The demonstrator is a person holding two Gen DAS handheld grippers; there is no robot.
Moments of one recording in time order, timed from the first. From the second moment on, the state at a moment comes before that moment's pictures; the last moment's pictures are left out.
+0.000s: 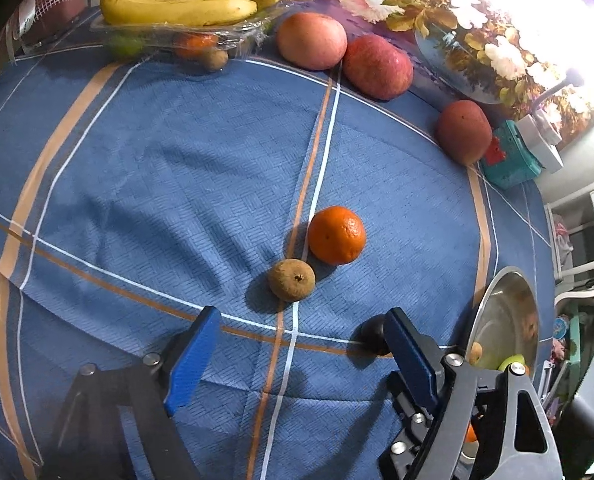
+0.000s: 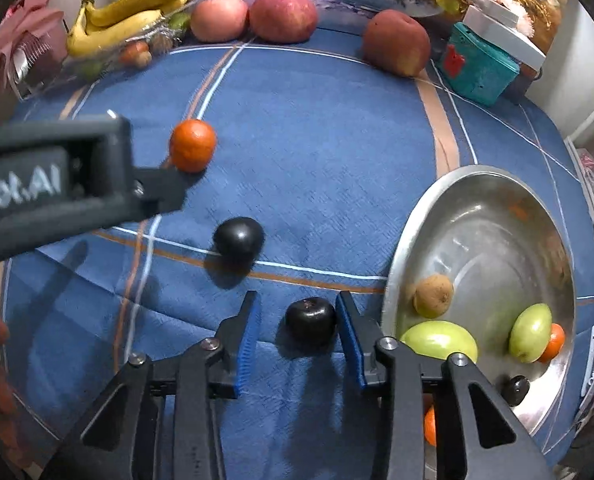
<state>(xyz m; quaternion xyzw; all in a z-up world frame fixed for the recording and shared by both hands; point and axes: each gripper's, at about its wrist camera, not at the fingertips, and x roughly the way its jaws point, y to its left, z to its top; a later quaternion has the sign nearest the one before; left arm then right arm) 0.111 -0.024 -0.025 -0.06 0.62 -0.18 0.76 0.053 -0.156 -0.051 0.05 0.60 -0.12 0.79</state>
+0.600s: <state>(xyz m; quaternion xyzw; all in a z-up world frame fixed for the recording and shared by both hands) 0.107 -0.055 -0.043 -0.08 0.64 -0.23 0.73 0.034 -0.198 -0.018 0.18 0.56 -0.10 0.80</state>
